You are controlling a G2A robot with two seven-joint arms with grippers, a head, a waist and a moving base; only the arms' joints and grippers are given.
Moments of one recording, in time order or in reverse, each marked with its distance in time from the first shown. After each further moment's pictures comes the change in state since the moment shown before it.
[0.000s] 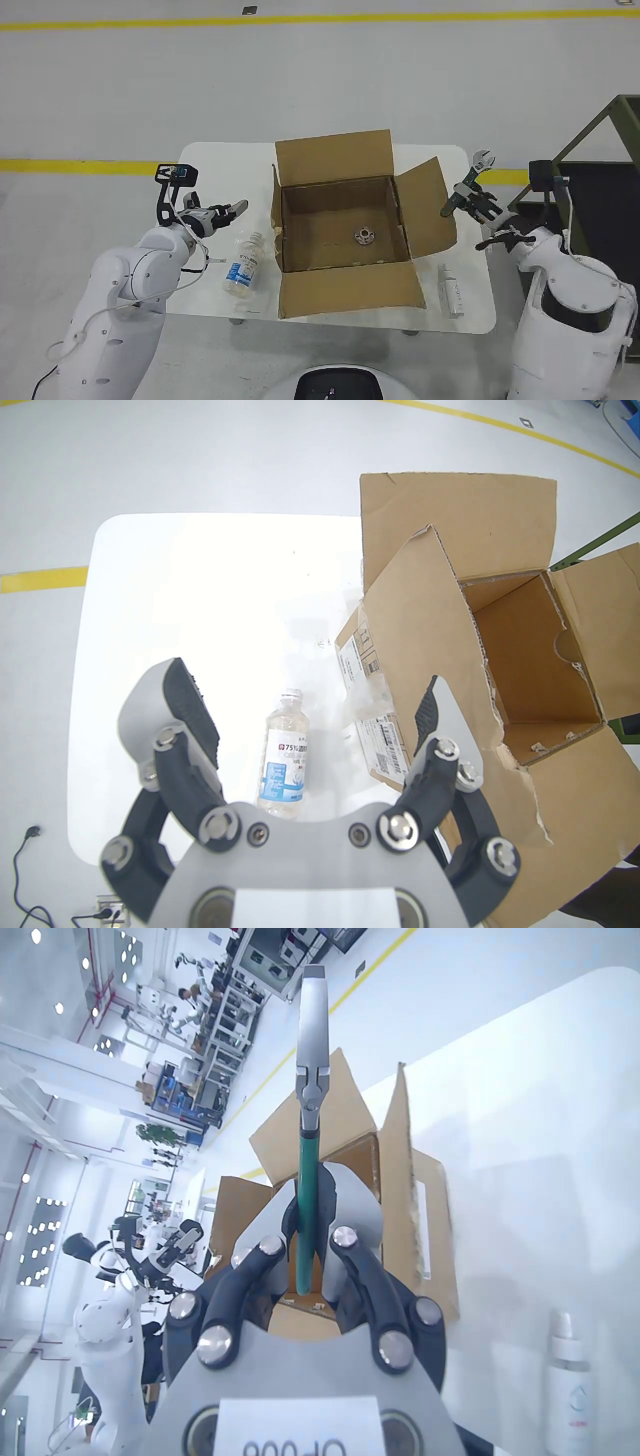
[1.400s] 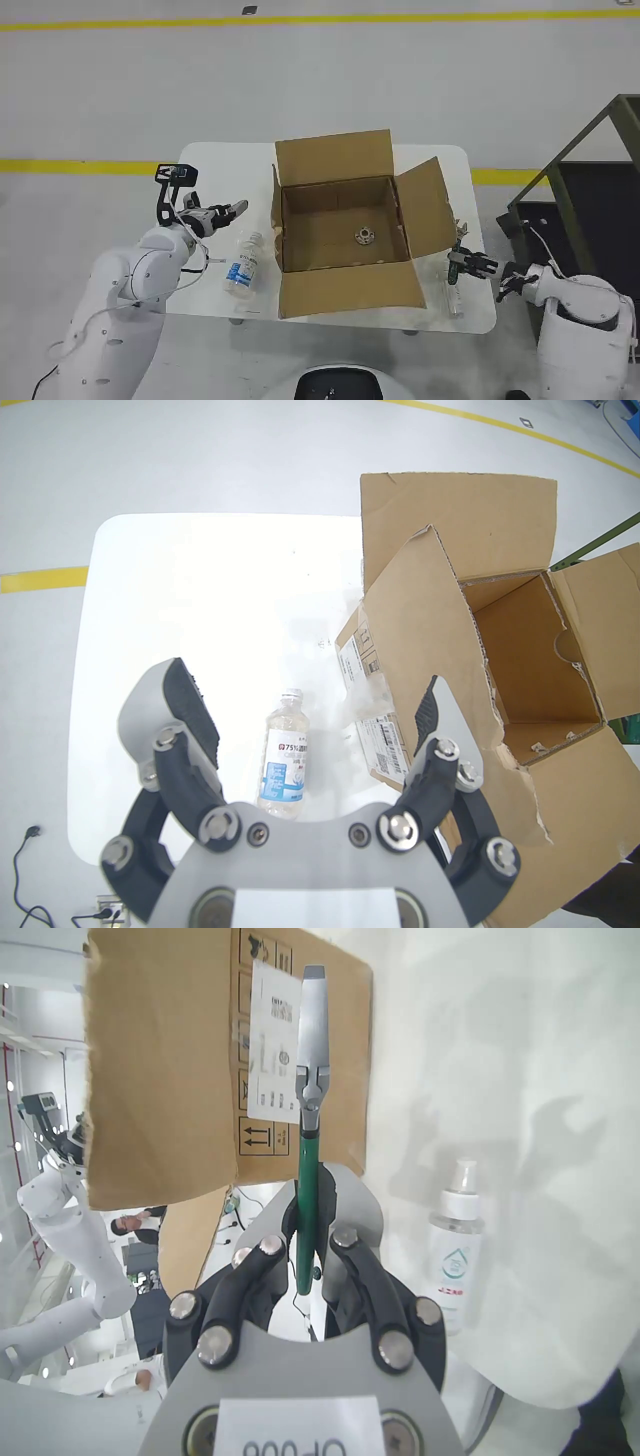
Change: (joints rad) left arm 0.000 0.000 0.000 0.000 0.000 0.000 0.000; right arm 0.008 0.183 0.040 0.434 0.087 -0.307 0.376
